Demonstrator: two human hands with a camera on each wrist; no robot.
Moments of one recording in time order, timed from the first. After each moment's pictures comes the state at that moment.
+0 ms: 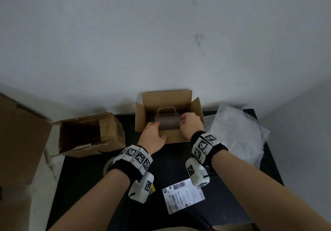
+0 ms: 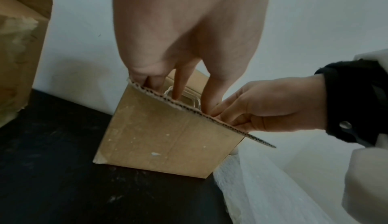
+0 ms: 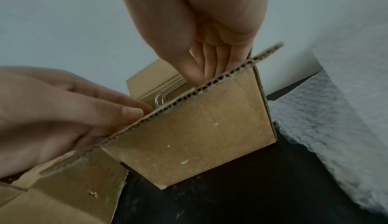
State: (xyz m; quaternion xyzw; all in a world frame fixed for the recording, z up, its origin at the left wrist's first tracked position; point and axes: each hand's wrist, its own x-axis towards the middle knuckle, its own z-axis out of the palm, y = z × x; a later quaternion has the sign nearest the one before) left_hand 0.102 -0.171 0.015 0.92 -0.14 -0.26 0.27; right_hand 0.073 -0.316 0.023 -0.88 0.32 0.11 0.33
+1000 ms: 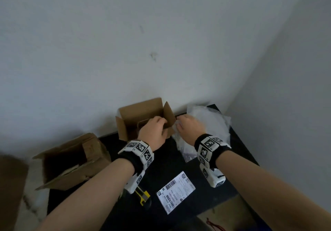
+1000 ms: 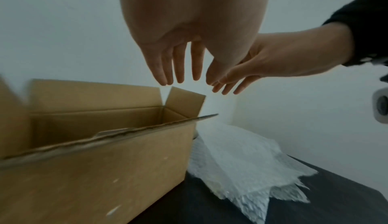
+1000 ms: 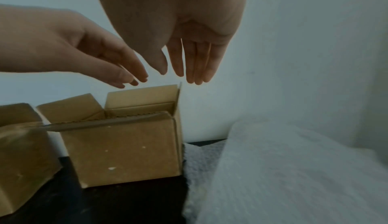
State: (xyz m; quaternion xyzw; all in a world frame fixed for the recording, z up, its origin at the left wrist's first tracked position) left_hand 0.081 -0.205 0.064 0.86 -0.46 -0.09 0.21; right_hand -0.011 -0.337 0.068 -0.95 0.25 0.00 0.19
